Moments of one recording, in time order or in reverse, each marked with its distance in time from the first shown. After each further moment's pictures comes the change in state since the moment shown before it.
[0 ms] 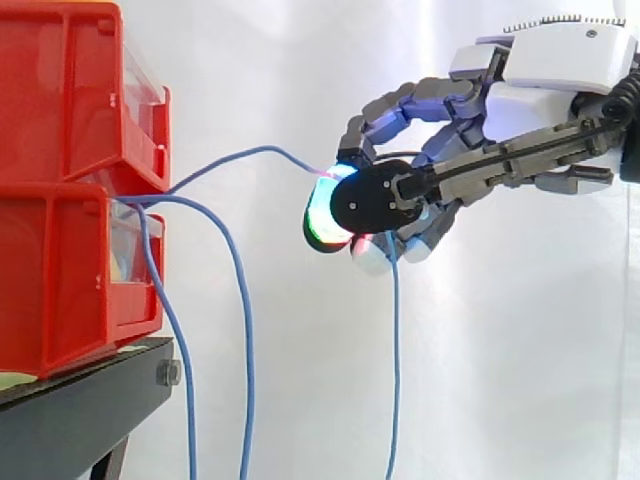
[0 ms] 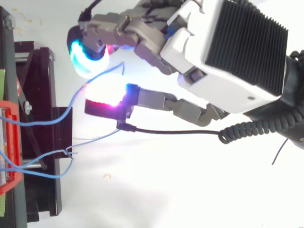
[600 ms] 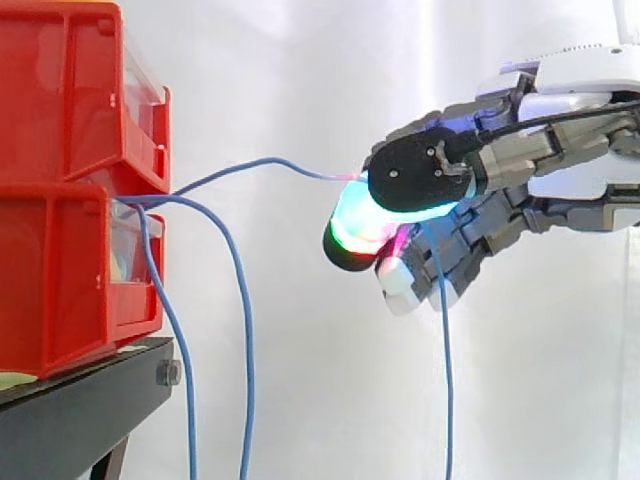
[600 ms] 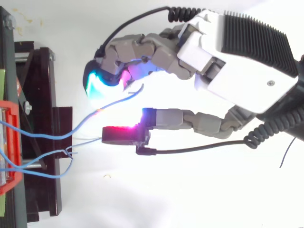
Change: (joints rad) arm 0.013 0.026 0.006 -0.211 0.018 0.473
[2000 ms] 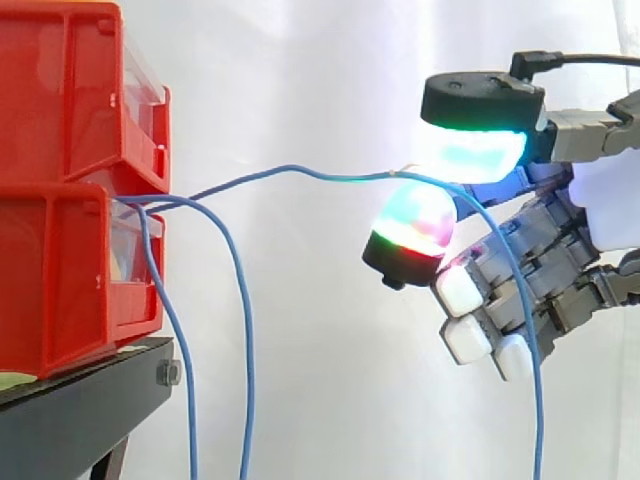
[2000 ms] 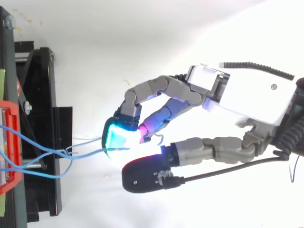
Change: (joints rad) arm 0.034 -0.001 0.040 -0.317 -0.044 0.717
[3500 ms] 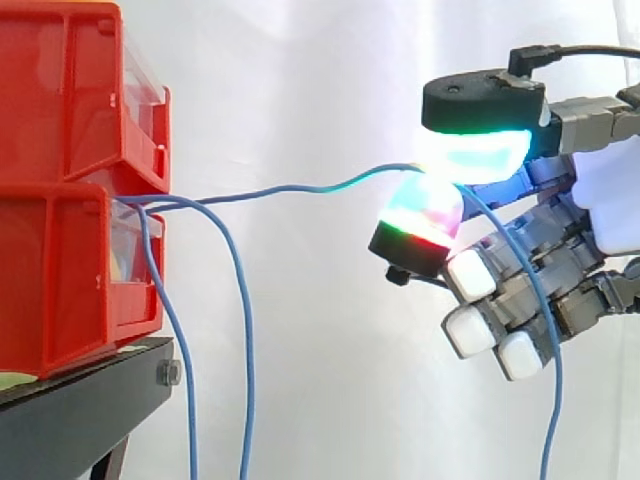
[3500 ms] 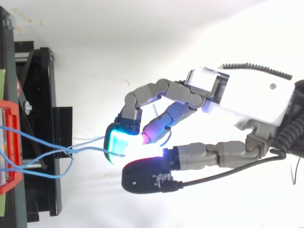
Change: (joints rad) arm 0.000 0.000 0.000 -0.012 -0.020 0.093
